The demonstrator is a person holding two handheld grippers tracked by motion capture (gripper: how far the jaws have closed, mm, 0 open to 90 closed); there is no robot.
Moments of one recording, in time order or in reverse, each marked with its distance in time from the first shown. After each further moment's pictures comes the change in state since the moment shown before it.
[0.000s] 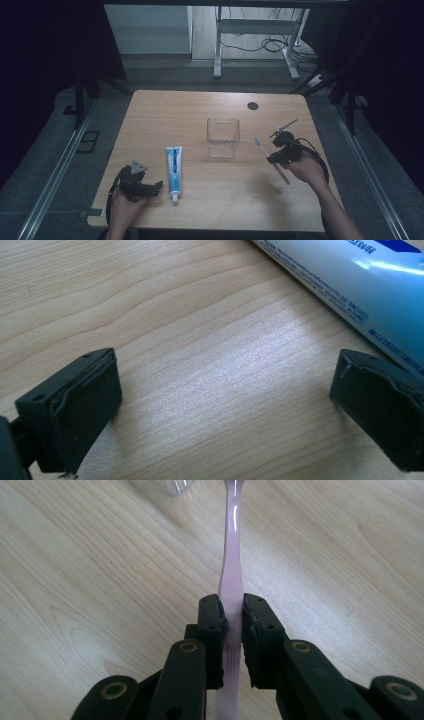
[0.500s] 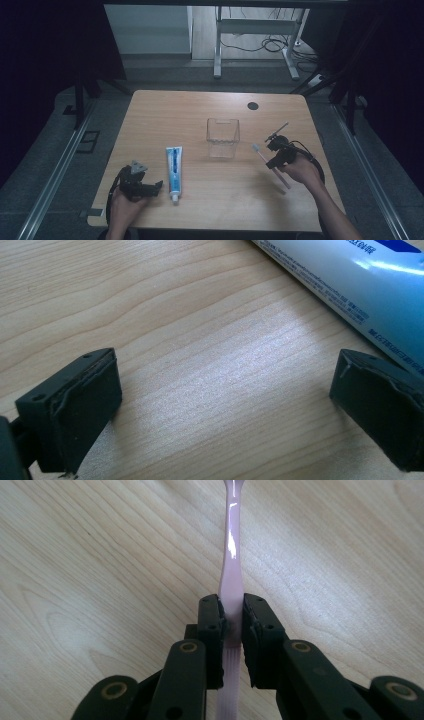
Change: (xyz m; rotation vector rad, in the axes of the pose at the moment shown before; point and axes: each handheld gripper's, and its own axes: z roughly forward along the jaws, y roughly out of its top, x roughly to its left) left arm 0.000 0.000 0.000 0.000 0.000 0.000; right arm 0.001 0.000 0.024 0.125 -0.010 0.001
